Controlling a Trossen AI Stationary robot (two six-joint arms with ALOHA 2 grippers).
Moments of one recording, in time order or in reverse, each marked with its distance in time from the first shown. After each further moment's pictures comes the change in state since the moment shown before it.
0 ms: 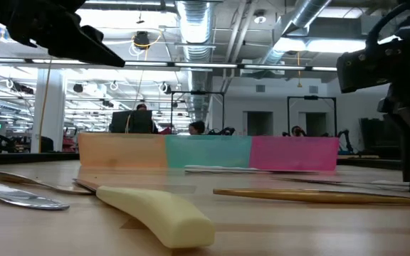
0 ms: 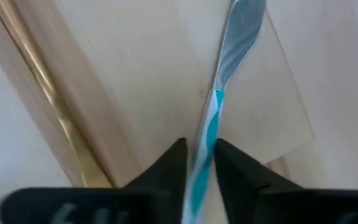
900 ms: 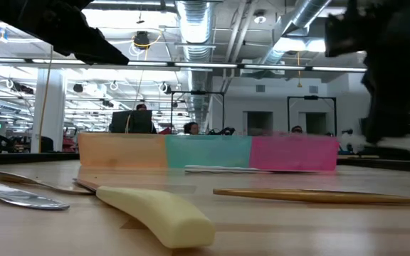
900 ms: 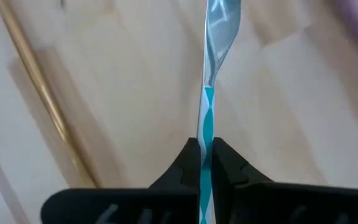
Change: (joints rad) left arm 0.034 0.000 0.000 0.044 0.015 -0.078; right arm -0.057 -0.160 0.001 -0.014 0.138 -0.048
